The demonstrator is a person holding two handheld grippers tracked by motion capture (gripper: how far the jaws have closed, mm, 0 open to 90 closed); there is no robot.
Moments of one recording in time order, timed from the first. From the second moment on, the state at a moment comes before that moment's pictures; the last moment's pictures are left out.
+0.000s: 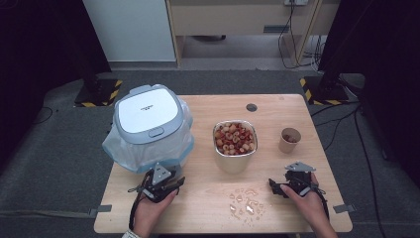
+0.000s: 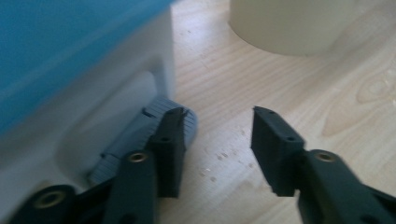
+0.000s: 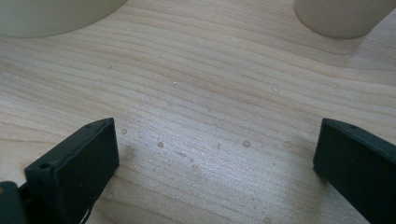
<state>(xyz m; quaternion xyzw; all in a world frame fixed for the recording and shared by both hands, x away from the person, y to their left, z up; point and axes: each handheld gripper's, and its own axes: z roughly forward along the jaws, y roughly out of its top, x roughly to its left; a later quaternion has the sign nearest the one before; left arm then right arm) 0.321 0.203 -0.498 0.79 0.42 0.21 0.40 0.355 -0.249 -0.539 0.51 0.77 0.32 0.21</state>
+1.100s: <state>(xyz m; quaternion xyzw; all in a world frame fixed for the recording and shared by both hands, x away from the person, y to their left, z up) 0.333 0.208 -0.511 0.79 0.44 0.24 0.36 0.355 -0.250 -0.539 0.51 0.77 0.32 0.21</state>
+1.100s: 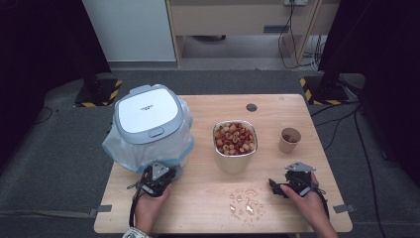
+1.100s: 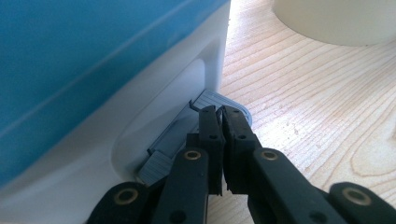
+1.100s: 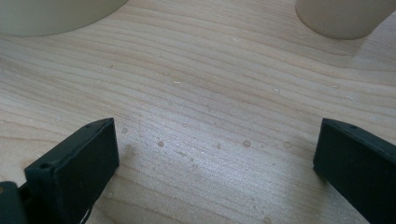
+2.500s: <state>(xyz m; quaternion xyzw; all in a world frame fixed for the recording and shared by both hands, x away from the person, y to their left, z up) 0.337 0.202 -0.522 0.80 0.44 0.24 0.33 0.360 -0.262 -0.528 0.52 0.75 0.33 0.23</state>
